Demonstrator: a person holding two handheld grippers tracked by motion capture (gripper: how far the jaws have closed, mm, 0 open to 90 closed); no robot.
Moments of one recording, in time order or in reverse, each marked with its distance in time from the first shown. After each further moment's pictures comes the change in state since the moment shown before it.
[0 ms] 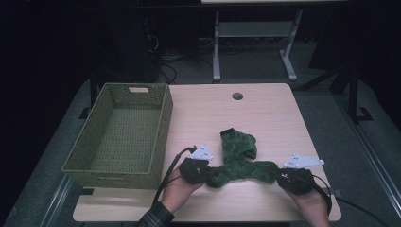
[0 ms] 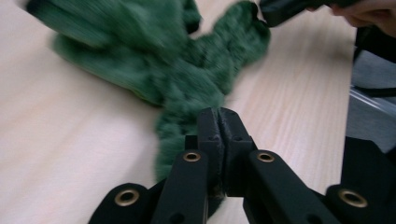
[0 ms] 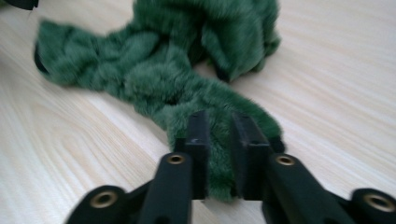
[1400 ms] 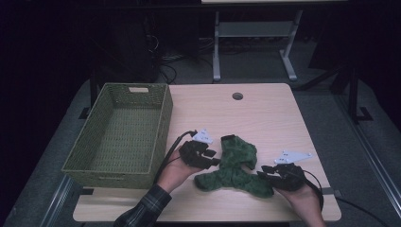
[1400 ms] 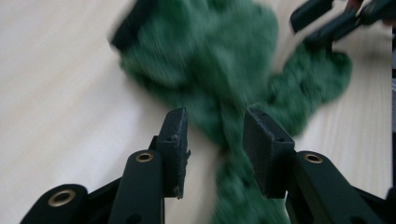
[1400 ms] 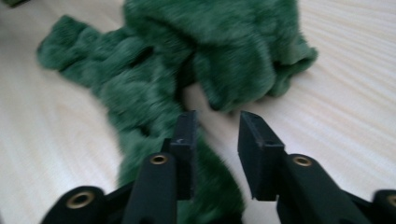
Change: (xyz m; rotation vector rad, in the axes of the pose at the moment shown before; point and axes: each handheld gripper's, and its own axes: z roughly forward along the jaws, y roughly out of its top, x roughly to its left) left arm 0.047 0.038 0.001 0.050 0.021 0.077; right arm 0.006 0.015 0.014 0.053 0.092 0.030
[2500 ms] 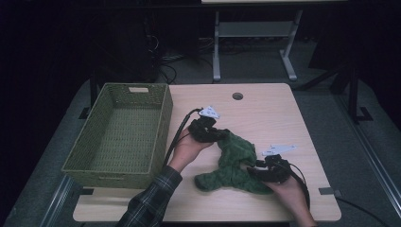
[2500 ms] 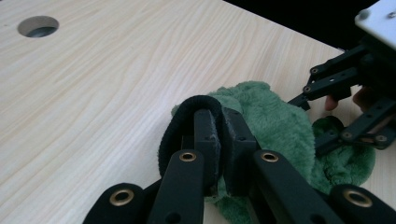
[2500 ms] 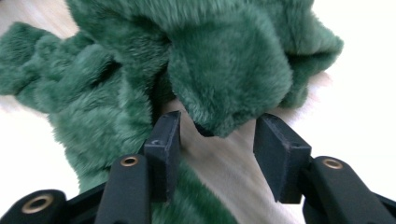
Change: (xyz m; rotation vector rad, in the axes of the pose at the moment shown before) left arm 0.032 0.041 0.008 -0.097 0.005 -0.061; right arm -0.008 0.012 0.042 0.052 0.008 0.061
